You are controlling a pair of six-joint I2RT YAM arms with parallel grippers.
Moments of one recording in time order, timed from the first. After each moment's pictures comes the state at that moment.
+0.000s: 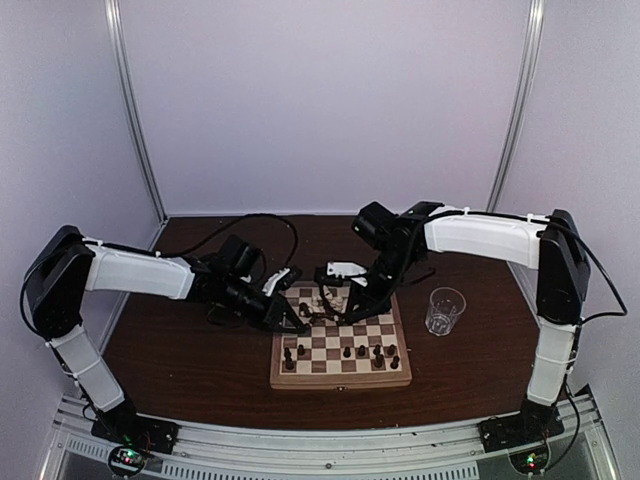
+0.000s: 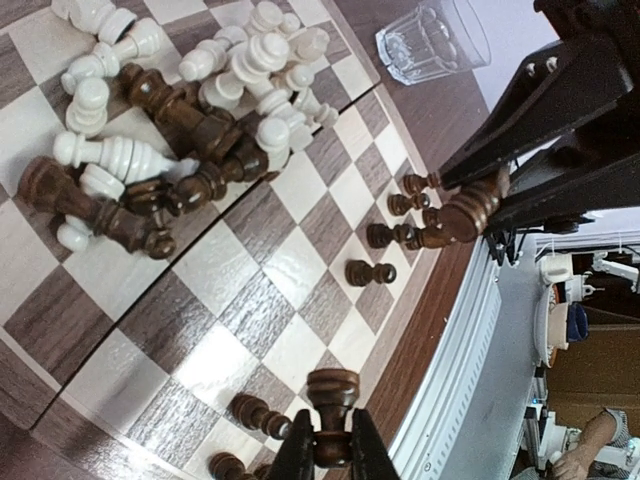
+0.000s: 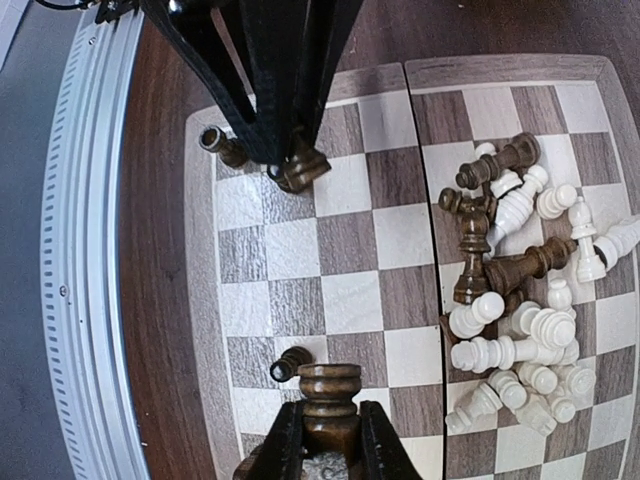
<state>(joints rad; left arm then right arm) -0.73 1.69 0.93 -0.09 0.73 -0.43 0.77 1.92 1.57 -0.92 -0.51 -0.58</state>
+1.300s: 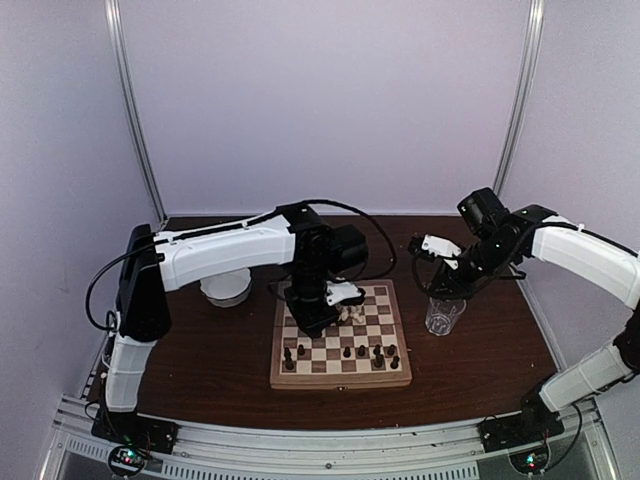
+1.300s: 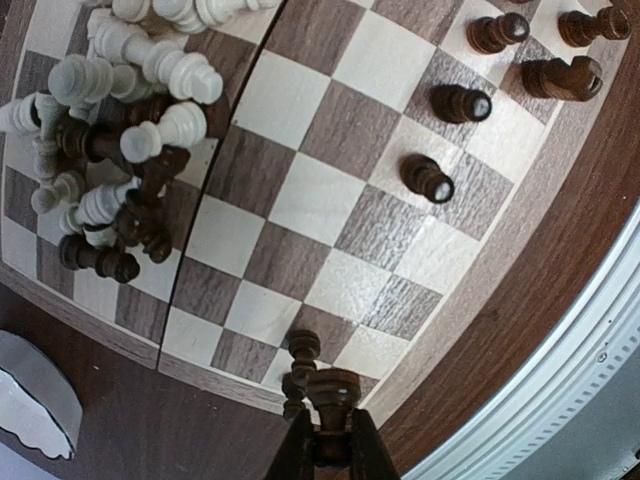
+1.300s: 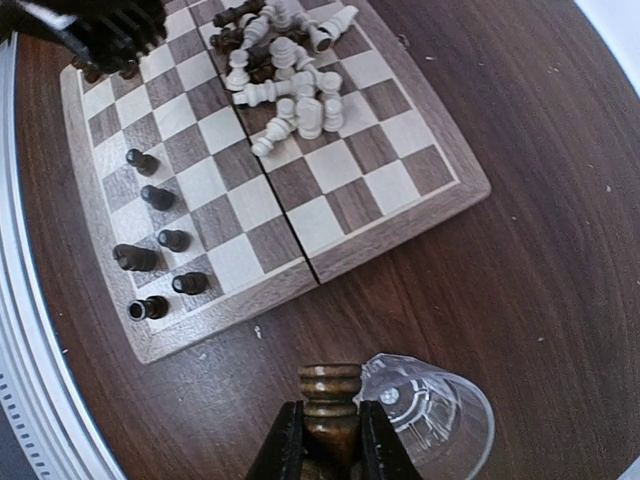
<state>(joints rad) -1.05 2.18 2.02 -1.38 0.04 0.05 0.46 1.37 1.14 -0.86 -0.31 -0.60</state>
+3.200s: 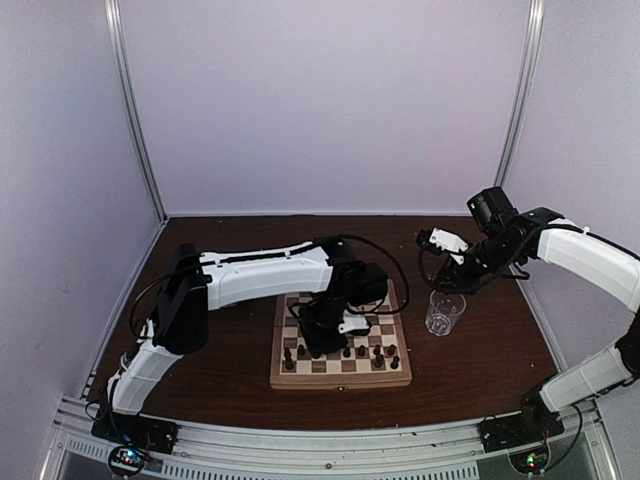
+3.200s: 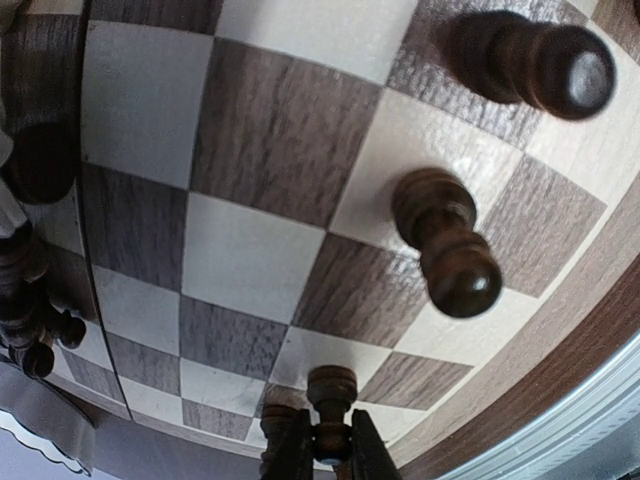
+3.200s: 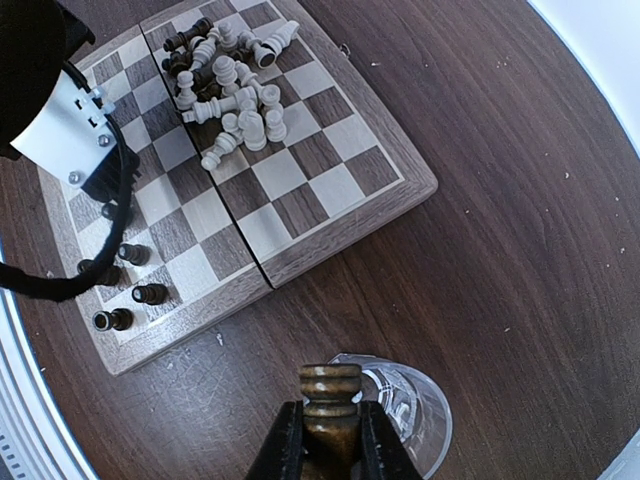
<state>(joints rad) -1.13 2.40 2.17 -1.49 -0.07 0.10 0.39 1.33 1.10 -0.79 -0.31 -0.59</state>
